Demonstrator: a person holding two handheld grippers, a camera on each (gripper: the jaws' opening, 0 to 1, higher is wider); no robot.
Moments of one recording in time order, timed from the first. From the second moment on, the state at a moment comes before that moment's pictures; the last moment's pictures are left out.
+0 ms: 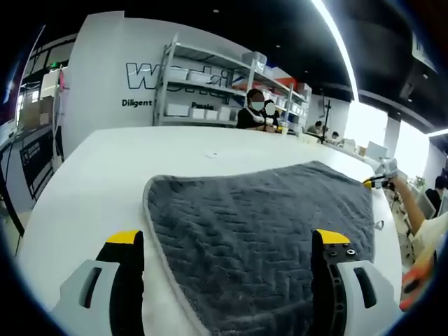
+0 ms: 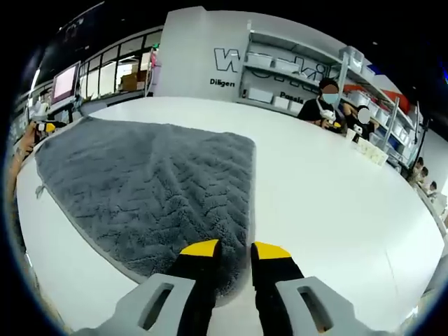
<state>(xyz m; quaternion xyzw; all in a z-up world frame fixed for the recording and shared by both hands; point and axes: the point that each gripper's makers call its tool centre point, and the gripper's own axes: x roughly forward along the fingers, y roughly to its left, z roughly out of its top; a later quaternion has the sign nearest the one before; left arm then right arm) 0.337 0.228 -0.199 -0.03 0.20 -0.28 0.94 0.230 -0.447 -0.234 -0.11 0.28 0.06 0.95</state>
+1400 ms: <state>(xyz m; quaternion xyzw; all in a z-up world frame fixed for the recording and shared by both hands) 0.177 0.193 -0.159 0.03 0.14 -0.35 0.93 0.186 -0.343 -0.185 -0.10 0.16 0.24 0.95</state>
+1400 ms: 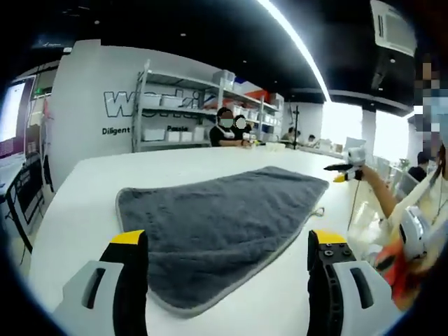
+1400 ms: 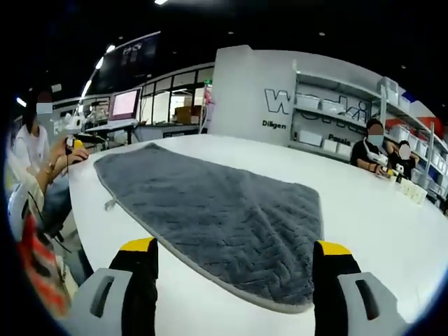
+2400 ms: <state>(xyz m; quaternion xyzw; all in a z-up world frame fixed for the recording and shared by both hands) 0.161 0.216 -0.205 0.11 0.27 -0.35 0.89 0.164 -0.340 -0.203 -0.09 0.18 0.27 0.94</state>
